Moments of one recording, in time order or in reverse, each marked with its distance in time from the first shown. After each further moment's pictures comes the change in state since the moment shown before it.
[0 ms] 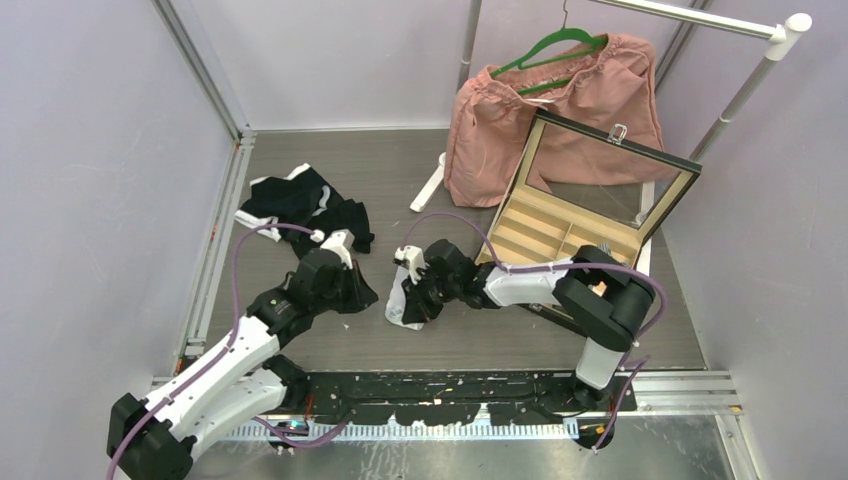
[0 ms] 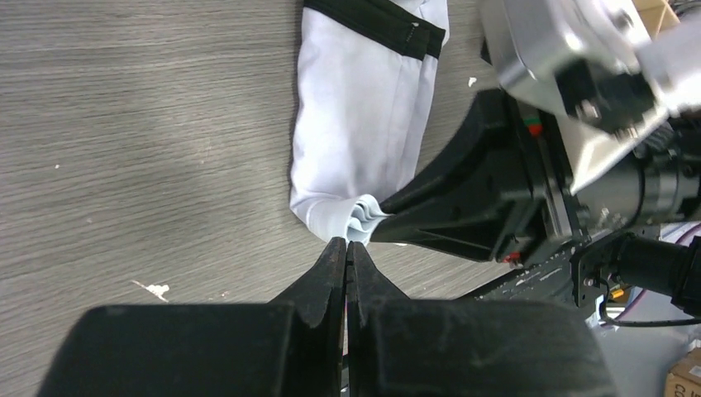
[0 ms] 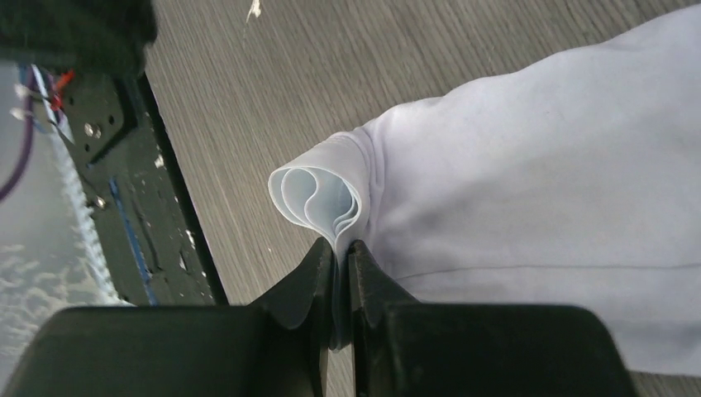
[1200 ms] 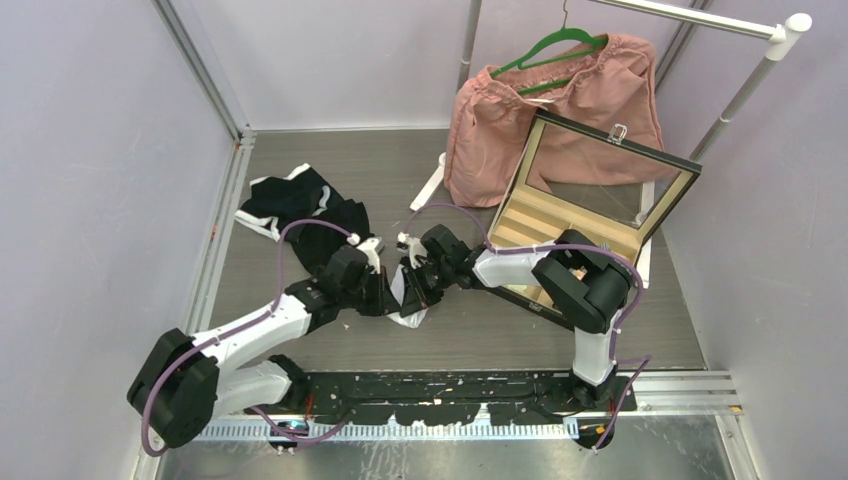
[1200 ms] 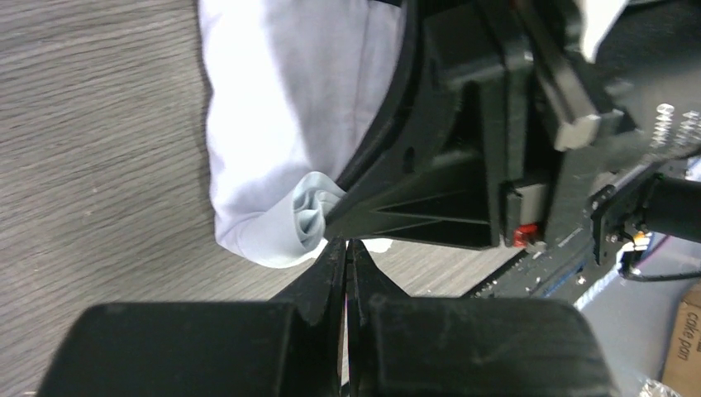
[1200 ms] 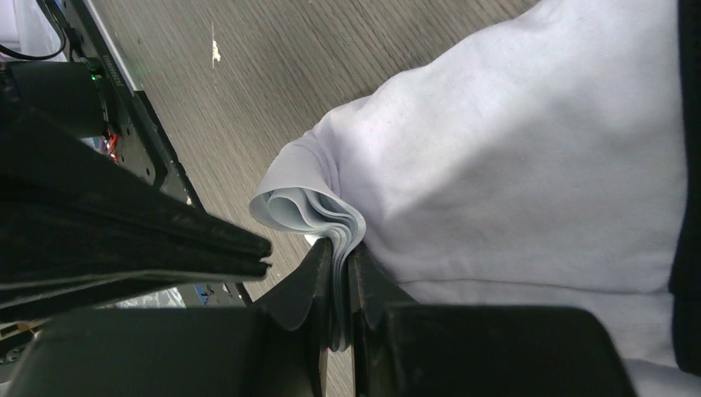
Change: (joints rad) left arm -0.046 0.303 -0.060 0.293 0.177 0.048; right arm -0.100 0.162 0.160 -0.133 -0.127 0.211
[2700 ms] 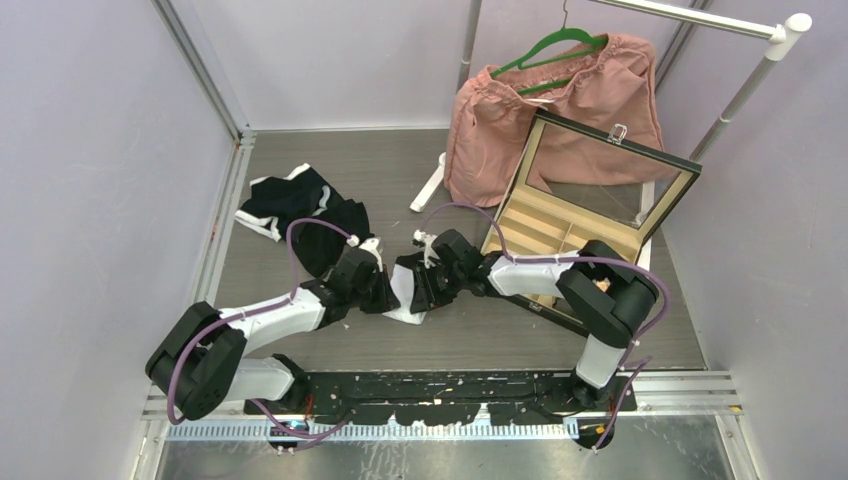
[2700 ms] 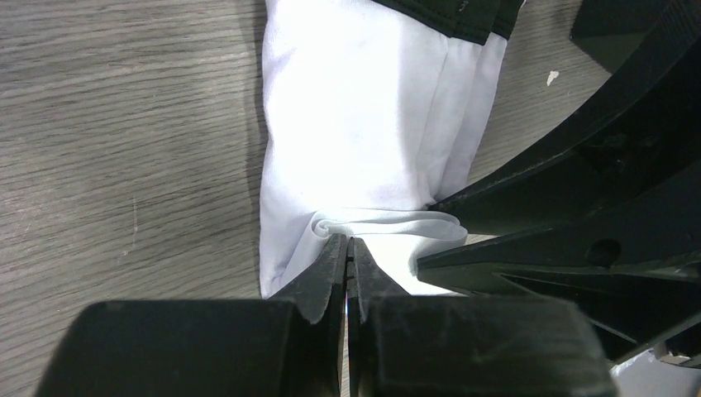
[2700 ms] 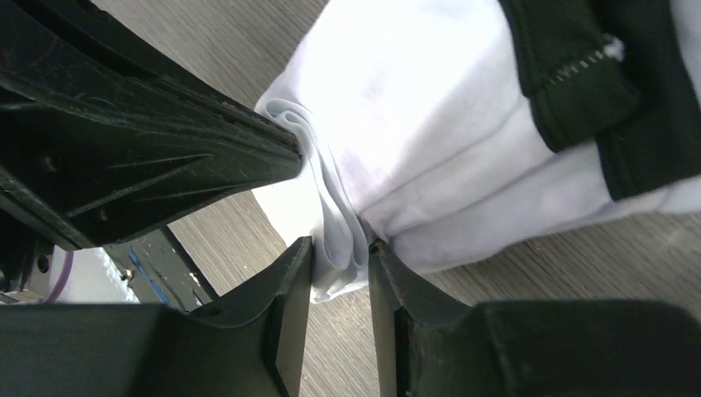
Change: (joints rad) left arm -0.007 0.174 -0.019 0.134 -0.142 -0.074; right arm 0.002 -0.134 -0.103 -0.009 0.195 0.066
